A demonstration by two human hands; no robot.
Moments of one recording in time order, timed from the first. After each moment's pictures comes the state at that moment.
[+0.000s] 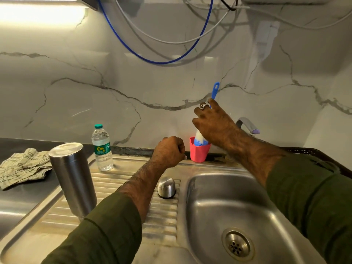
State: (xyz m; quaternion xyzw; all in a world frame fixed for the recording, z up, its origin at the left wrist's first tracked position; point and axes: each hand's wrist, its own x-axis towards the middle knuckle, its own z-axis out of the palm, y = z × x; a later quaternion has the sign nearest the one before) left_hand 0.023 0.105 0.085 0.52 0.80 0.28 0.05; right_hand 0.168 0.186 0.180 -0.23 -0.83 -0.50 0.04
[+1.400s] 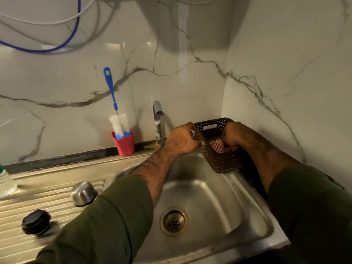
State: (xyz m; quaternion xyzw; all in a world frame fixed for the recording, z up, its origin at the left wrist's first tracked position) left_hand 0.281 0.243 0.080 0.70 0.65 0.27 0.11; right_hand 0.481 0.325 0.091 -0.65 -0.75 0.05 0.06
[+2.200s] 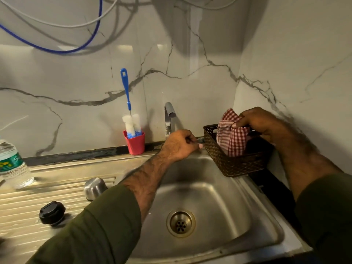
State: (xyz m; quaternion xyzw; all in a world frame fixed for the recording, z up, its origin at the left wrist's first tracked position) left_hand 0.243 0.220 0.067 0.66 0.64 0.37 0.15; right_hand 0.505 0.301 0.148 -0.54 -0.68 0.38 0.32
